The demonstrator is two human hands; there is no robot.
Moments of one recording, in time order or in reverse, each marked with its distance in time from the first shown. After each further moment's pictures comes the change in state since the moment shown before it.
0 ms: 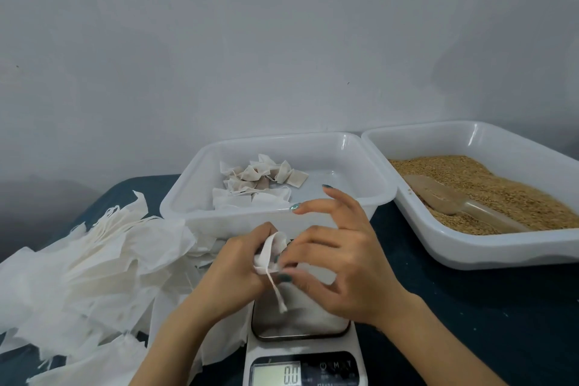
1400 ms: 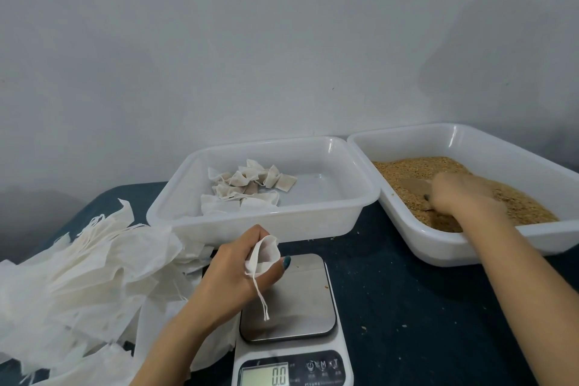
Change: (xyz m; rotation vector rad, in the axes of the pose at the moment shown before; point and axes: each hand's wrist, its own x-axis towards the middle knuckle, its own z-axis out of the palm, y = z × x) left_hand -0.002 -0.004 0.010 -0.013 0.074 0.011; right_hand -0.016 0.160 -0.113 -0.857 -0.819 1.298
